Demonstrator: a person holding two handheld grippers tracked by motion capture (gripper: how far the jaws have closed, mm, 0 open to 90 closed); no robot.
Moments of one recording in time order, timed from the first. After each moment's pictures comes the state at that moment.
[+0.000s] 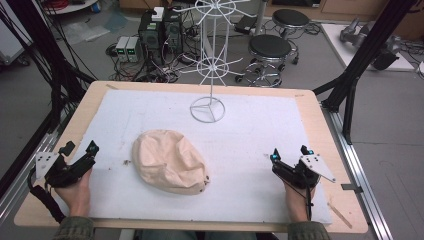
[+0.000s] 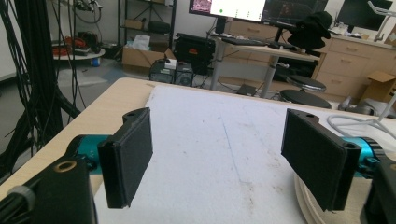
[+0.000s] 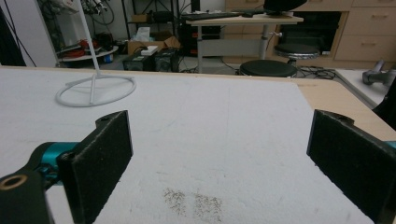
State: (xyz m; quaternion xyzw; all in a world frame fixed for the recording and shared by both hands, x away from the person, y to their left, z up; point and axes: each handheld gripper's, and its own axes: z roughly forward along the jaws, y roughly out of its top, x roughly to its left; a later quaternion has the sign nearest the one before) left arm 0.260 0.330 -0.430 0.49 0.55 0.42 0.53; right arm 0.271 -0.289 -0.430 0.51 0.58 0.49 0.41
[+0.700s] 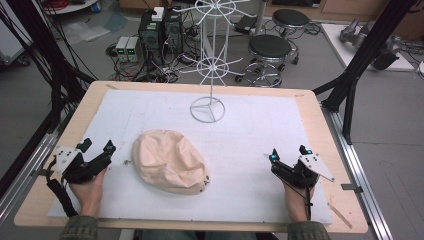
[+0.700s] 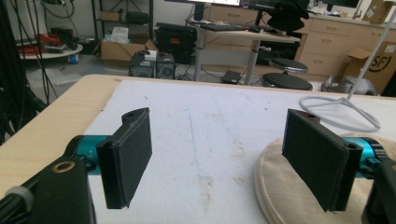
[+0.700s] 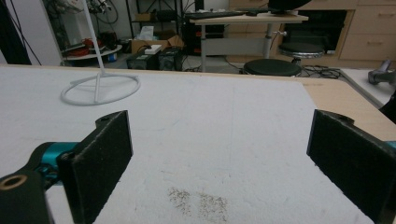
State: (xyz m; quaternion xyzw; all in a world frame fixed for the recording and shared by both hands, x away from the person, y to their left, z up) left arm 0.271 0.291 -0.426 0.54 0.52 0.40 0.52; right arm 0.272 -0.287 -0.431 0.51 0.58 0.49 0.40
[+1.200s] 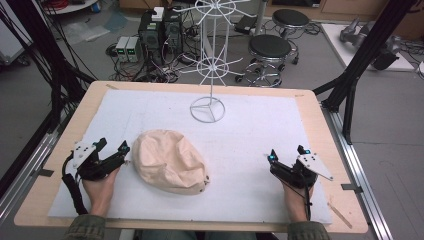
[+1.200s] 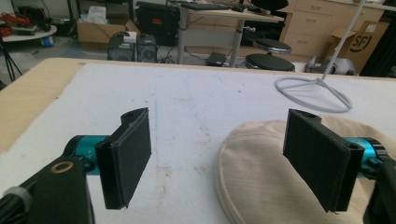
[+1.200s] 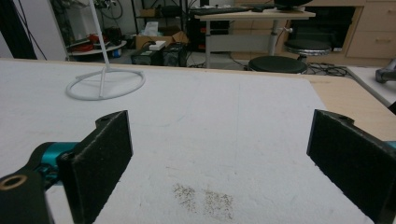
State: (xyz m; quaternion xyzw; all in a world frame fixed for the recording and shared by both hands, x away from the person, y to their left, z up) left arm 0.280 0.264 -0.425 0.58 0.52 0.36 0.52; right arm 0.273 -0.285 -0.432 0.50 0.59 0.49 0.39
